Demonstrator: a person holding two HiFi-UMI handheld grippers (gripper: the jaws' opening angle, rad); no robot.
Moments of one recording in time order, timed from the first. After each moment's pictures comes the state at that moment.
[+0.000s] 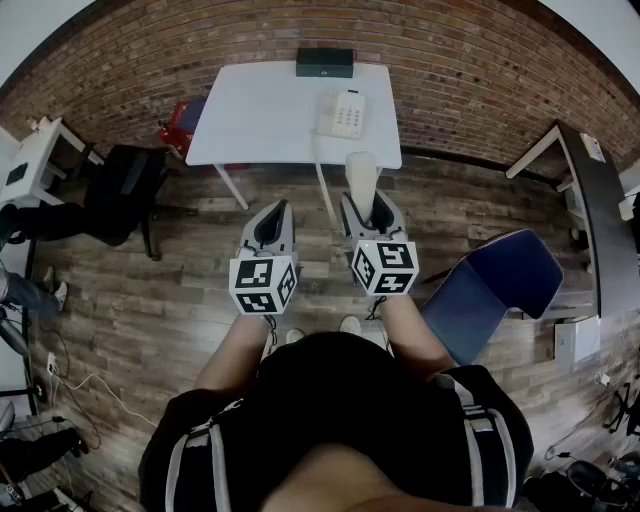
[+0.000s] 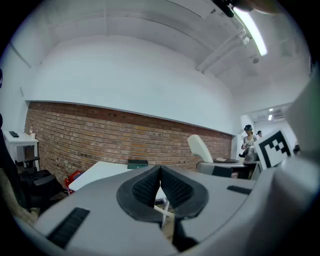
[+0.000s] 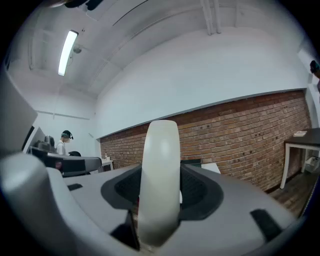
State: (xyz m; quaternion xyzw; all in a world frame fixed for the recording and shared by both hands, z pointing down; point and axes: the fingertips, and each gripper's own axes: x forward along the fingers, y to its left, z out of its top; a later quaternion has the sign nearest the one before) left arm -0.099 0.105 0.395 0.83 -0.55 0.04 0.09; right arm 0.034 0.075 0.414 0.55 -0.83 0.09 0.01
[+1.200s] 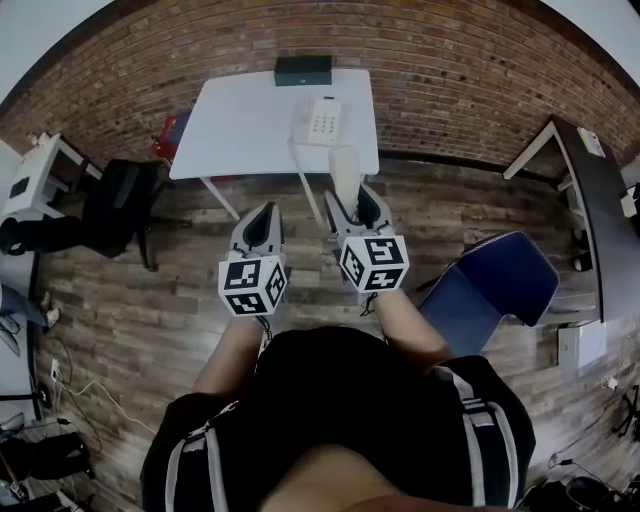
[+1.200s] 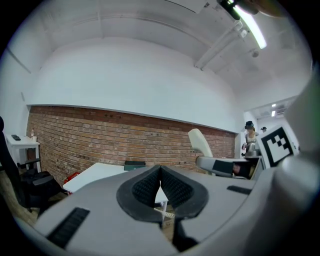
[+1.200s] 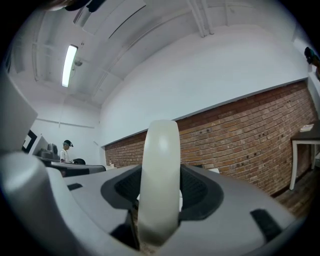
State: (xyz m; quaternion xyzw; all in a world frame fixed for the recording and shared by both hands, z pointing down) left arm -0.026 0.089 0.396 0.81 -0.57 0.04 0.08; right arm 0.099 0.054 0.403 0.52 -0.85 0.09 -0.03
